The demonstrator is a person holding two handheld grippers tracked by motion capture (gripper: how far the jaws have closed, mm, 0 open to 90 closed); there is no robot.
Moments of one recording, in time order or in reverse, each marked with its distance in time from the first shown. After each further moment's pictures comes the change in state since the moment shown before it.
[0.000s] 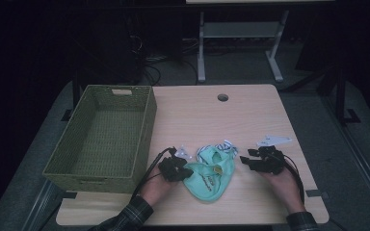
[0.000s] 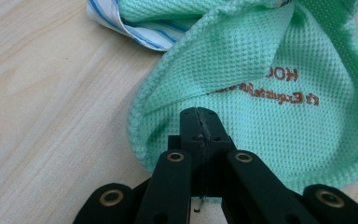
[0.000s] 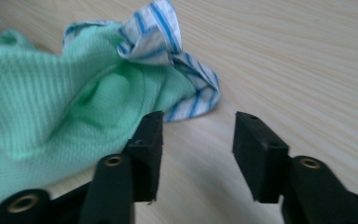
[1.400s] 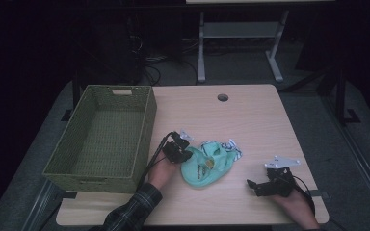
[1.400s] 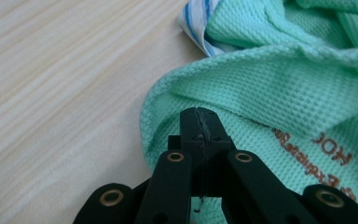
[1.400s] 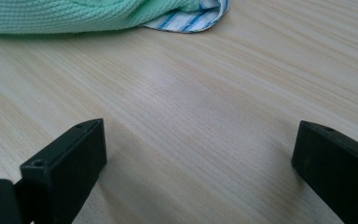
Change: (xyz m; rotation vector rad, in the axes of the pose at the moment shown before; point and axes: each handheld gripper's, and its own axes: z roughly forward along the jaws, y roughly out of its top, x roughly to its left) left arm 0.037 0.033 0.017 0.000 0.154 -0.076; right arm 0.010 -0.062 -0.015 0.045 -0.075 -0.011
